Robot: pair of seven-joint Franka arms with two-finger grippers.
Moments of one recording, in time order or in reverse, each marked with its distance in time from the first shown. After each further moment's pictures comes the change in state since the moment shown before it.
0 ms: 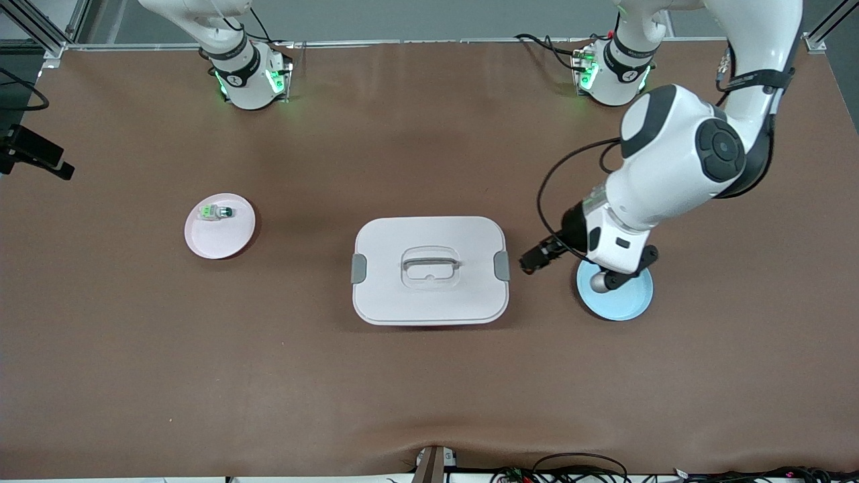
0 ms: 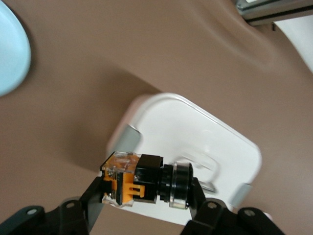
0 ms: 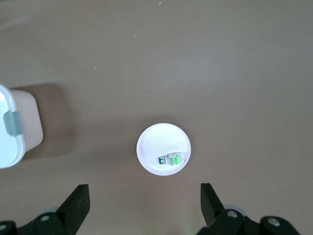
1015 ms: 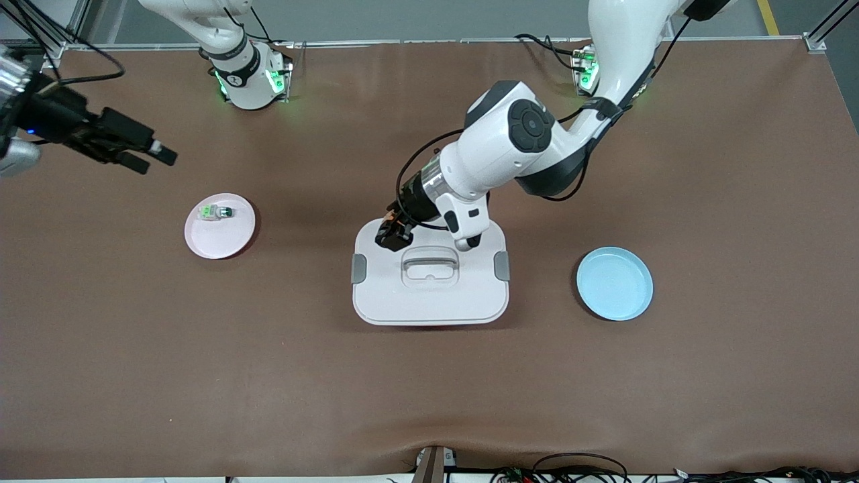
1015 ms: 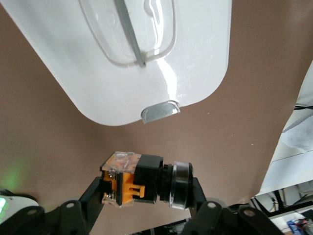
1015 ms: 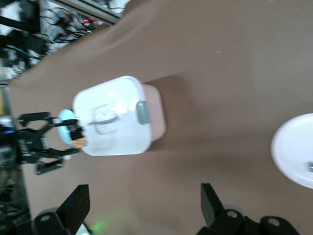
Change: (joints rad) left arm -0.353 0.239 -0.005 0.181 -0.037 0.313 -0.924; right arm 0.046 -0.287 0.031 -0.570 0.558 0.408 0.025
